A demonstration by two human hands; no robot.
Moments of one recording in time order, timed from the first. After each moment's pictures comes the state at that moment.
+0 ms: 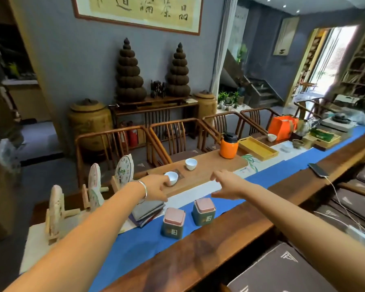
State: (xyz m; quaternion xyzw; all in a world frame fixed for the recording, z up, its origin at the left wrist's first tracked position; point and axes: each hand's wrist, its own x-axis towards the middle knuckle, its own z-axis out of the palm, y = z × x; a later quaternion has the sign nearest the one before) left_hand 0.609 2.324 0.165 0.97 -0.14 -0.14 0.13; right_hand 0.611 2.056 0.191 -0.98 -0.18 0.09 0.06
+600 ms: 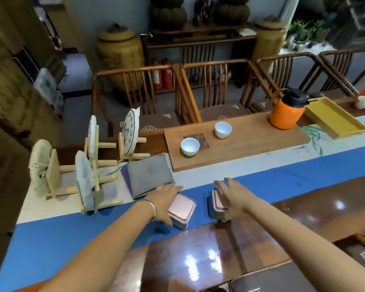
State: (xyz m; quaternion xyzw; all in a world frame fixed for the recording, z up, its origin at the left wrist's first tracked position) left_hand 0.699 2.306 -0.049 0.96 -0.06 -0.26 0.12; right_hand 0.781 2.050 -0.024 -0.92 -0.30 0.25 -0.05
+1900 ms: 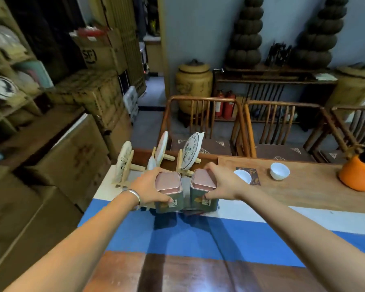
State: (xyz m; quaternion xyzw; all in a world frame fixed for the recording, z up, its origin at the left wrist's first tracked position) left_hand 0.610 2.432 0.058 0.93 0.22 -0.01 0.29; right_hand 0.792 2.221 0.078 -0.83 -0.52 0.16 0.15
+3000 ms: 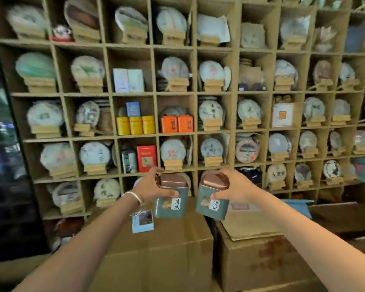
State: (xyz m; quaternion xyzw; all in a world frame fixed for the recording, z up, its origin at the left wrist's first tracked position) left_hand -0.264 2.398 0.302 0.57 0.68 0.43 0.18; right_hand 0.005 2.530 0.312 -0.35 -0.89 0.19 0.23
